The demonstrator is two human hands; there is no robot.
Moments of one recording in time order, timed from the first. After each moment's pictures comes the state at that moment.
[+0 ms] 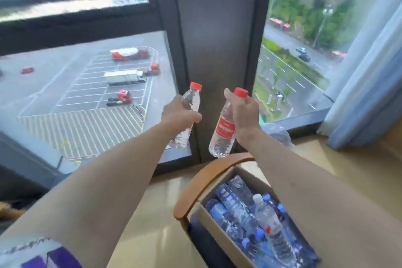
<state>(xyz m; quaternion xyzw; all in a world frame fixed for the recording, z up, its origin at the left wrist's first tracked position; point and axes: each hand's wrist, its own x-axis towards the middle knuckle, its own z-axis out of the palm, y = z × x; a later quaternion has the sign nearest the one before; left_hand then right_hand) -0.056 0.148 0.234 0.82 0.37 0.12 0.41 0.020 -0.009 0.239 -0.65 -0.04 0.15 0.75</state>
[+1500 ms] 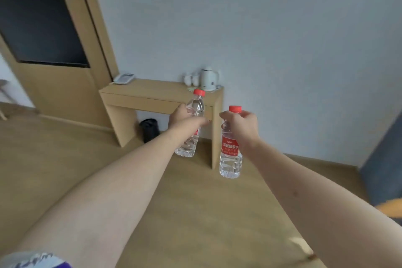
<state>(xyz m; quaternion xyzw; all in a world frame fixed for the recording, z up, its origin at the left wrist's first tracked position) -1.377 -0.040 0.325 0.09 0.83 0.55 0.03 -1.294 0.106 0.316 -0.20 -0.63 0.71 0.22</state>
